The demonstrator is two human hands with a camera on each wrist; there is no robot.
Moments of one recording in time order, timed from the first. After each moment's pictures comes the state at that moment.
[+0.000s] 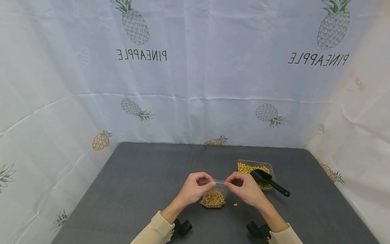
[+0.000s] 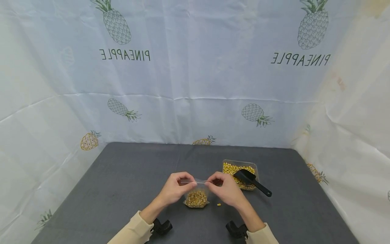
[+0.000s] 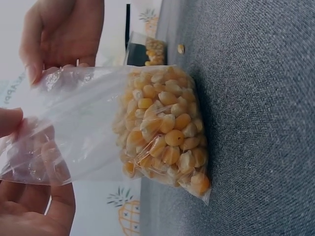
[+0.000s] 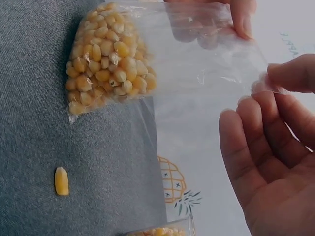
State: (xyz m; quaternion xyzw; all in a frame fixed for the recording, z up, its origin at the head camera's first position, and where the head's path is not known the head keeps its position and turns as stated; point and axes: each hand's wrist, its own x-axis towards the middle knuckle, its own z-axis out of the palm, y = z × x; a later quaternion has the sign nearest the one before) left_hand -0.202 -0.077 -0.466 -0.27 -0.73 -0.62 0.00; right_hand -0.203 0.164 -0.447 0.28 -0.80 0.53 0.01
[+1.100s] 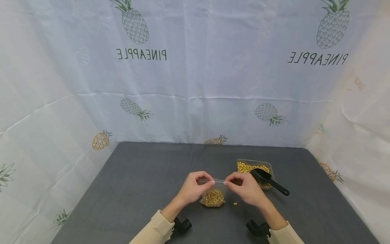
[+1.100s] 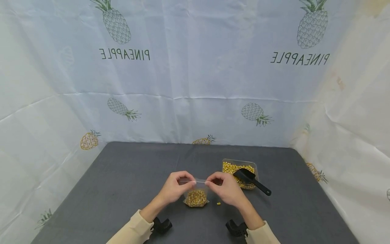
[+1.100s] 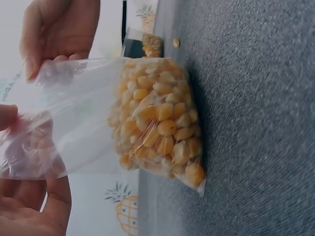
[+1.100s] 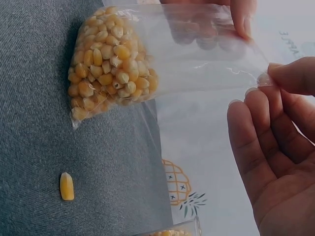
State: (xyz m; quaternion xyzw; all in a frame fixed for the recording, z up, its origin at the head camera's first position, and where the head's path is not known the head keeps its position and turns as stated) left_hand -0.203 -0.077 -0.466 -0.27 -0.74 -0.61 0.01; right_hand -0.200 0.165 -0.442 0.28 -0.80 0.53 0.00
